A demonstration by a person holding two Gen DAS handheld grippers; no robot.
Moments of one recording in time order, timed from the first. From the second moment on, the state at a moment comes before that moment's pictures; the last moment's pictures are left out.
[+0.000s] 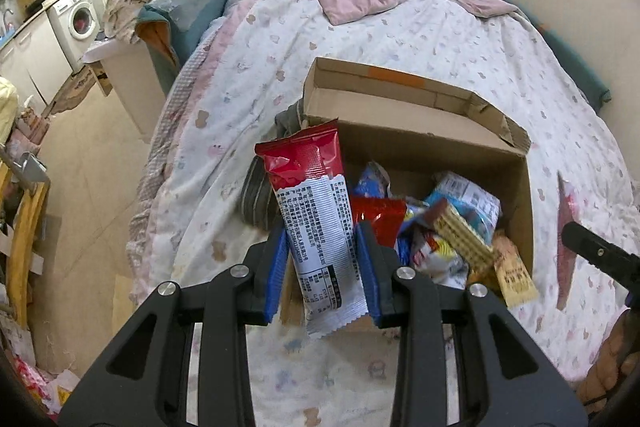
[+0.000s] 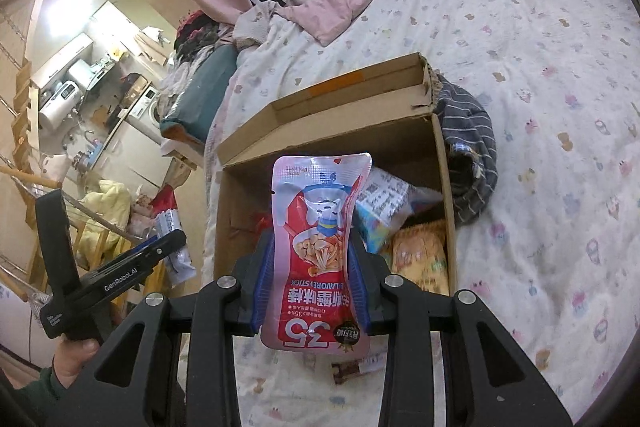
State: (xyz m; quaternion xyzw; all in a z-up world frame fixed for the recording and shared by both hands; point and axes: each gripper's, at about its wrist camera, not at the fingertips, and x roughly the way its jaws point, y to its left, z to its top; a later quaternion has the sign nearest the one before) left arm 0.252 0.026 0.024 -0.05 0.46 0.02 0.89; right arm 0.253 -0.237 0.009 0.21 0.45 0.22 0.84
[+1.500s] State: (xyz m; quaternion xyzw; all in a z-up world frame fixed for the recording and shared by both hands) left arm 0.263 -0.015 -0.014 0.04 0.47 -0.02 0.88; right arm 0.292 -0.211 -0.042 0.22 0.46 0.23 0.83
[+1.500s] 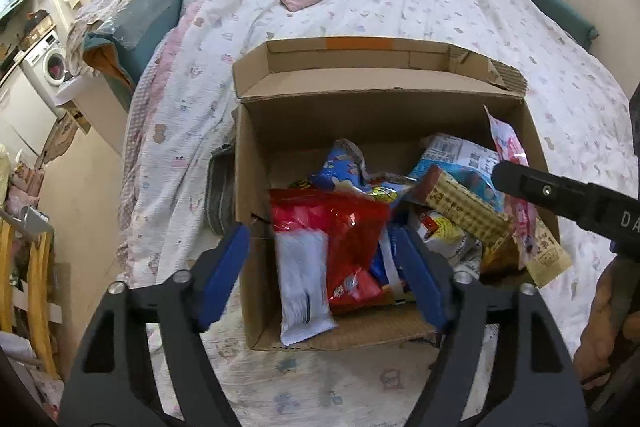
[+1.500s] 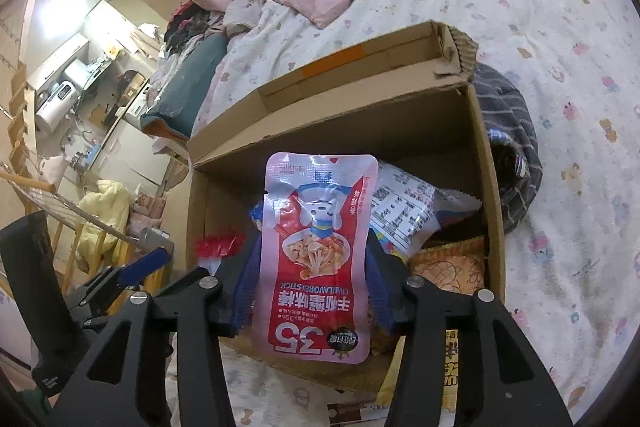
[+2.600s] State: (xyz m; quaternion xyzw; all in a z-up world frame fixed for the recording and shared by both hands) left arm 0.225 0.004 -0.009 0.00 0.49 -0.01 0.87; right arm 0.244 -0.204 -0.022 0.20 0.44 0.22 0.85
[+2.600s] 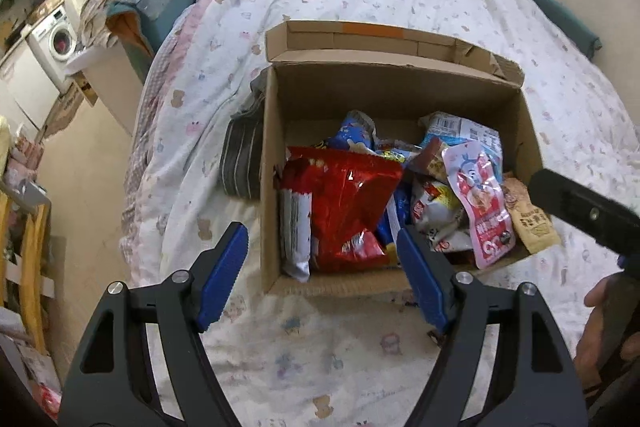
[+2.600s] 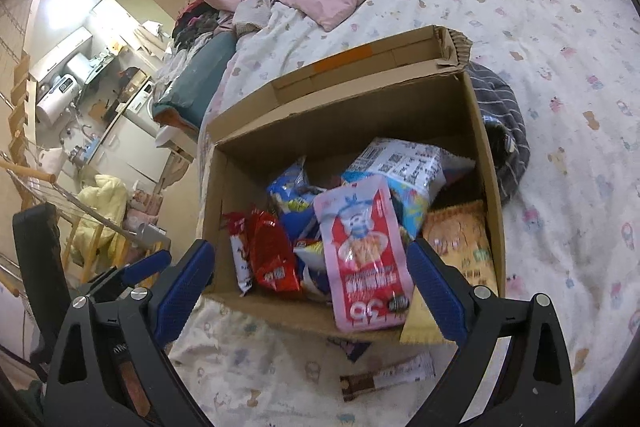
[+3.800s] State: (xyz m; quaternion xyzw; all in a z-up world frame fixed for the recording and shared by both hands) left arm 0.148 0.027 -0.030 -0.10 0.52 0.00 0.85; right arm 0.168 -0.270 -0.114 0.23 0.58 0.11 0.78
